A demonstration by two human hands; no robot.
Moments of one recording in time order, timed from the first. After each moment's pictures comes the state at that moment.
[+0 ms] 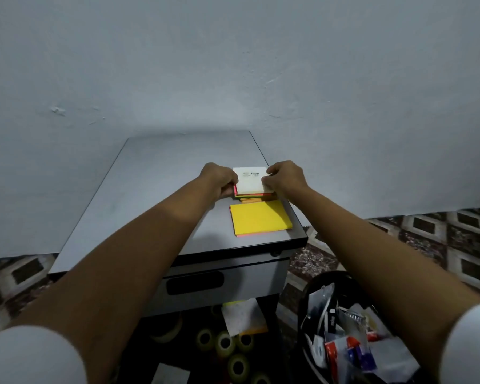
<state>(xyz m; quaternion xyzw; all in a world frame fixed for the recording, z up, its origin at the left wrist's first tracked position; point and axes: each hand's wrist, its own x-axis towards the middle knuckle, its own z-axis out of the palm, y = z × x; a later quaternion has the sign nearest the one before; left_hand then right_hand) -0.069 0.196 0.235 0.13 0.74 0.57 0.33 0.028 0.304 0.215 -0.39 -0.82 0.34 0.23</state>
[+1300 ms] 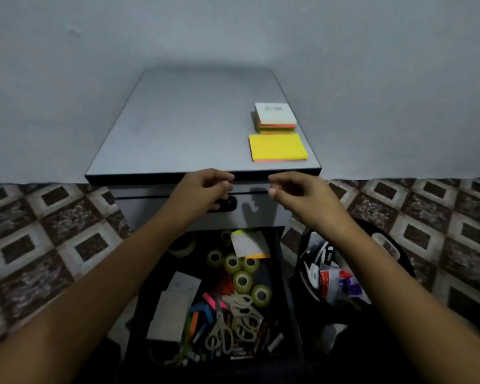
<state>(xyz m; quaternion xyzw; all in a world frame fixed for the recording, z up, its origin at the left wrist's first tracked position) 0.016 0.023 0.171 0.31 0.73 0.55 0.25 0.158 0.164 0.179 -0.25 -0.83 0.46 0.17</state>
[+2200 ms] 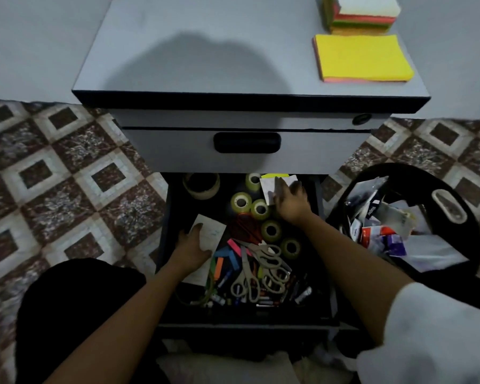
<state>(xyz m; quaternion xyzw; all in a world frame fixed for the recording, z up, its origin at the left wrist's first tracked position) -0.004 -0.077 -0.096 0.19 0.88 0.17 0.40 0.077 0.173 -0.088 -0.37 -0.88 0.27 -0.14</state>
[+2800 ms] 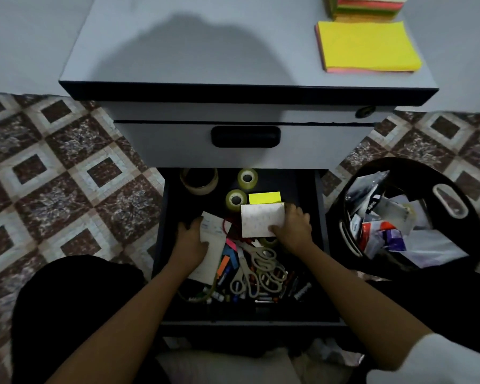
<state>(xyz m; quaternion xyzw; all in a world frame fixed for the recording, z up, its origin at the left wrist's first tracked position) 0.003 -0.070 -0.103 0.19 0.90 0.23 0.31 0.121 0.134 -0.094 -0.43 -0.85 0.29 -0.12</state>
